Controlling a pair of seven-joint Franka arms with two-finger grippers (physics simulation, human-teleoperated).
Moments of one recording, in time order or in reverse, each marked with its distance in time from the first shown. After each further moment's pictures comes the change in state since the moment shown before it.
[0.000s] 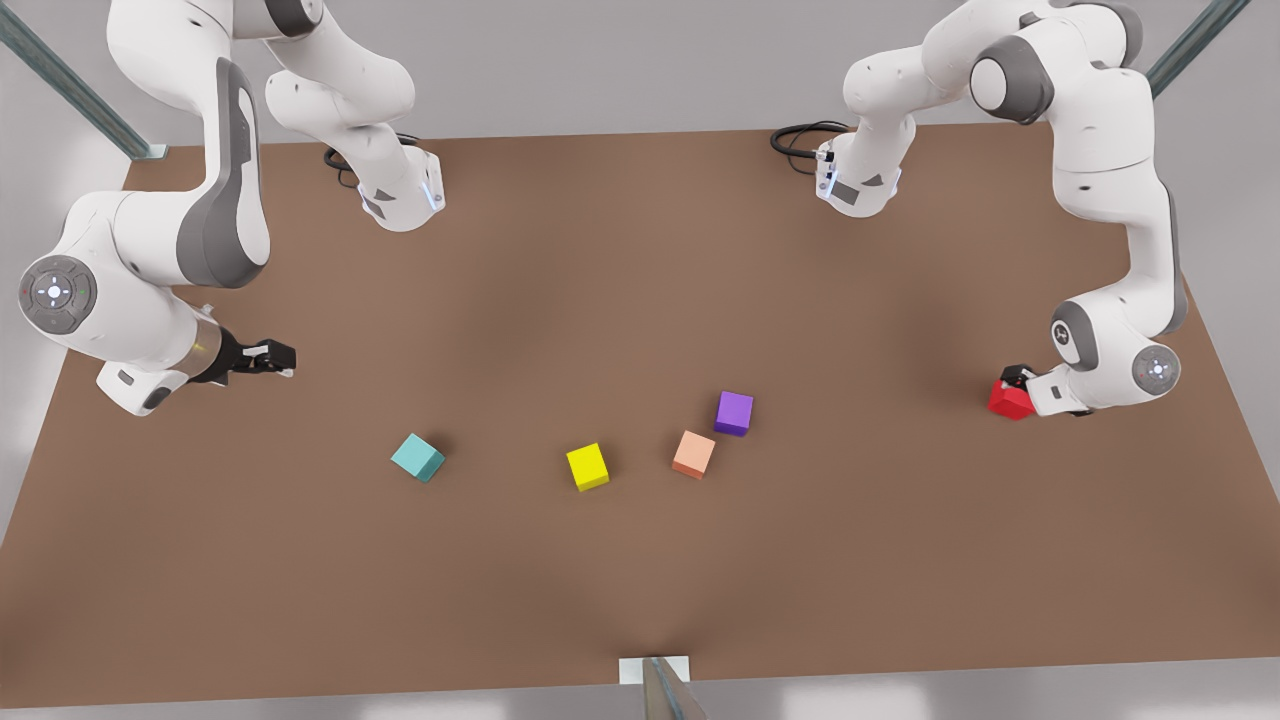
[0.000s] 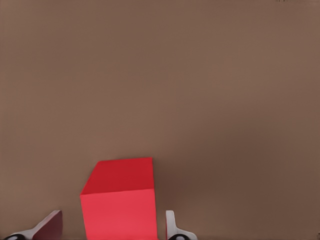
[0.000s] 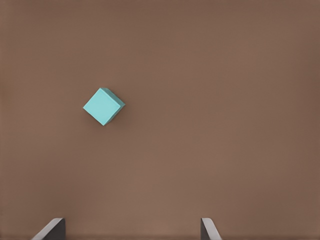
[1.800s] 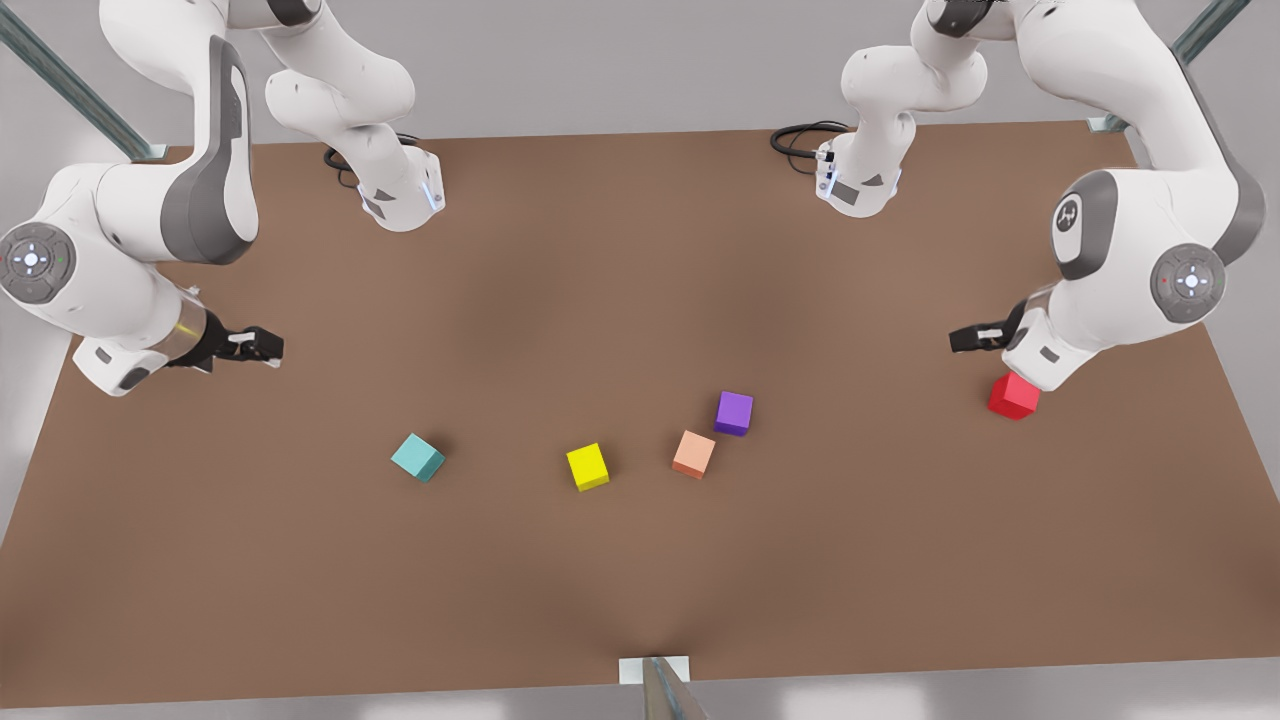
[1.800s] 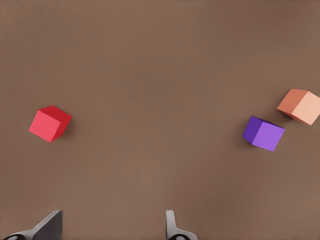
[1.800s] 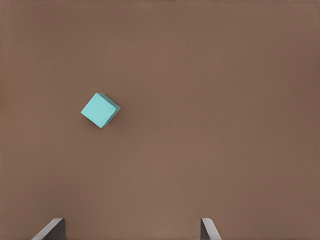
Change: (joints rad) left arm -0.257 -0.267 -0.147 0.495 -0.091 -0.808 -0.950; right arm 0.000 -0.043 -0.001 0.008 -0.018 -0.015 0.055
